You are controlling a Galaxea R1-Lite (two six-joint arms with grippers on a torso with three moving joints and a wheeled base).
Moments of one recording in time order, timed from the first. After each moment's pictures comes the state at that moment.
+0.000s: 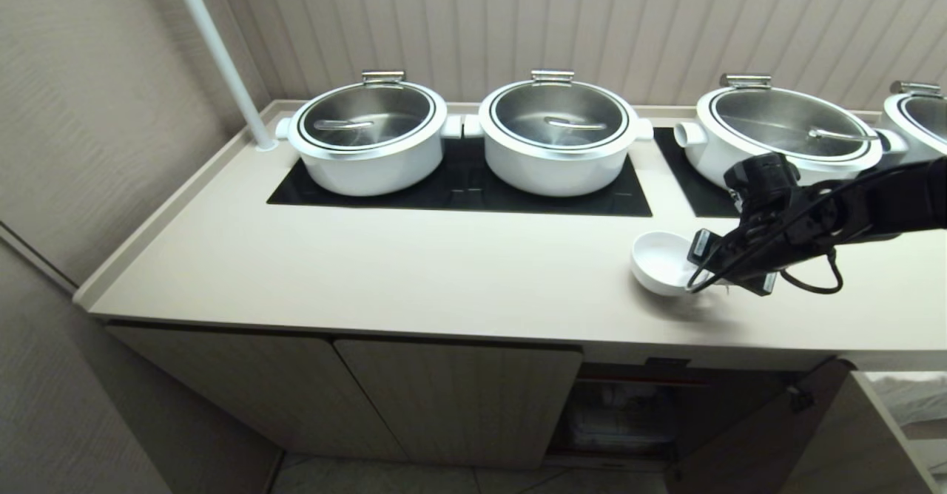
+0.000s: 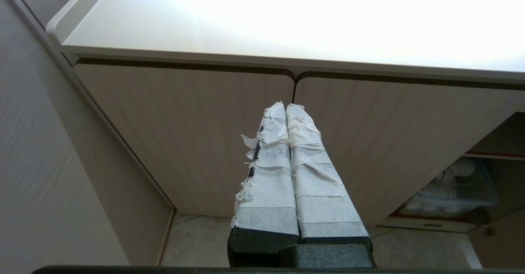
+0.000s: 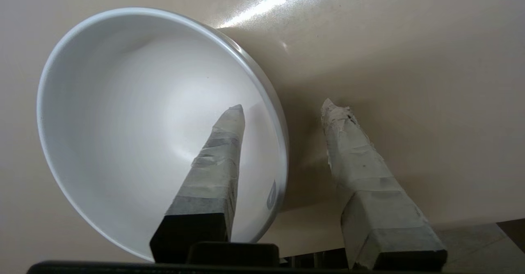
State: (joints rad) left arm 0.00 0.00 0.00 0.00 0.01 -0.03; right arm 0.08 2.06 -1.46 0.23 -0.05 0.56
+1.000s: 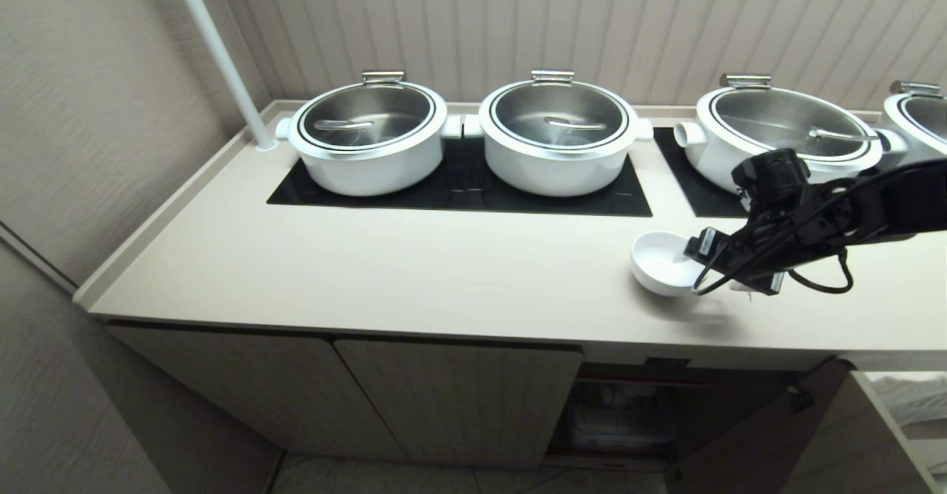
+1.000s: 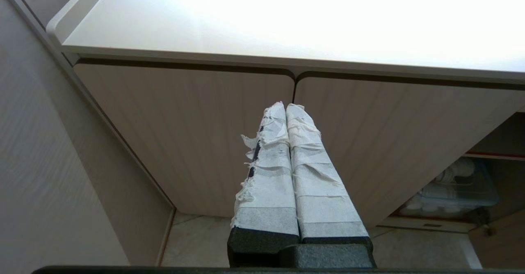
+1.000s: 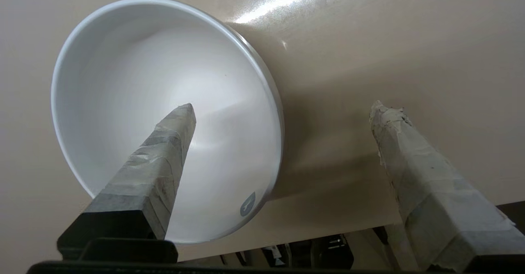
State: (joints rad) left arm 0.00 0.00 0.00 0.00 0.01 -0.03; right arm 0.08 2.01 -1.42 0.21 -0.05 0.54
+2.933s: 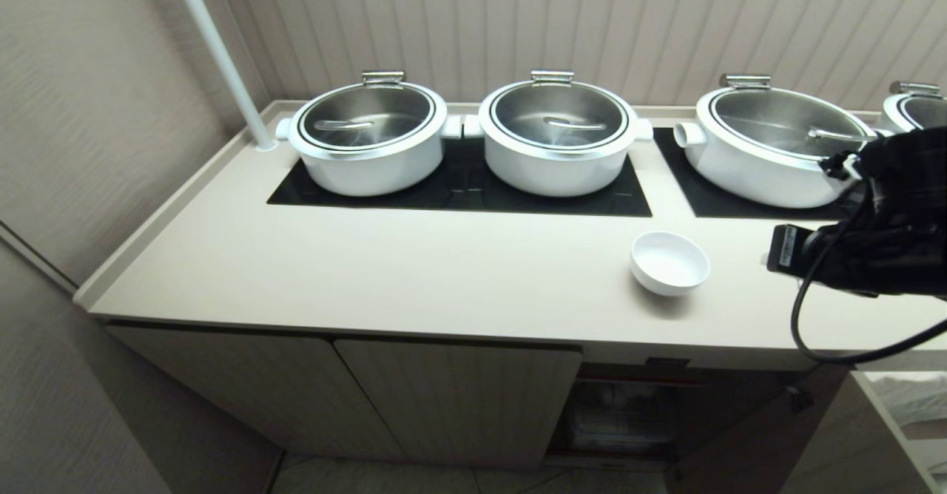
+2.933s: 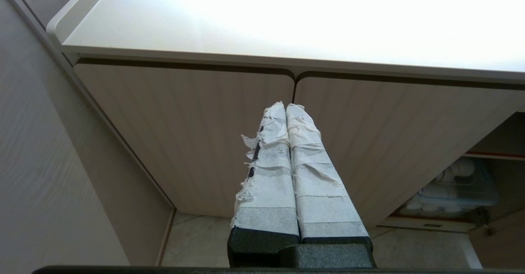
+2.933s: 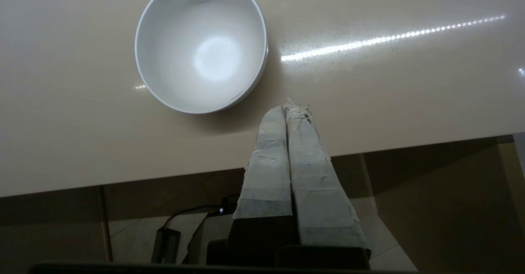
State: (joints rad) left arm 0.00 0.00 0.00 0.00 0.01 -0.03; right arm 0.08 1.58 -1.00 0.00 -0.08 0.31
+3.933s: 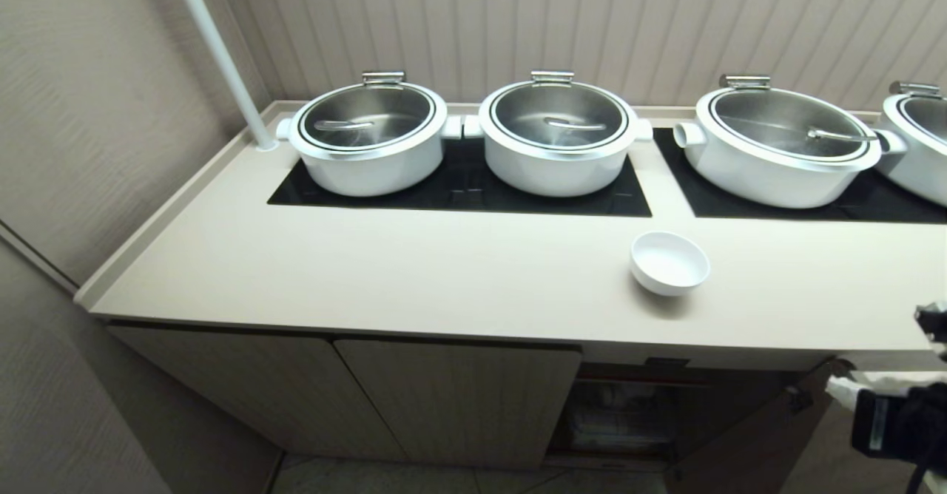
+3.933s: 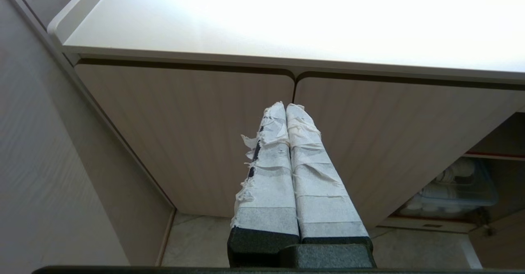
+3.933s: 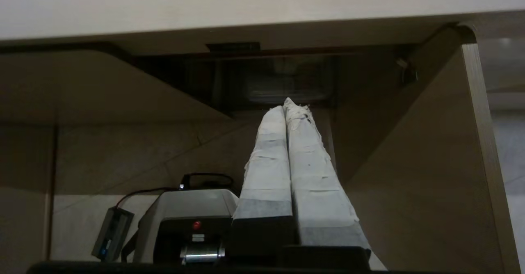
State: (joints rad) left arm 0.00 0.00 0.00 0.00 0.01 -0.03; right arm 0.11 1.16 -0.23 -0.45 -0.11 0.17
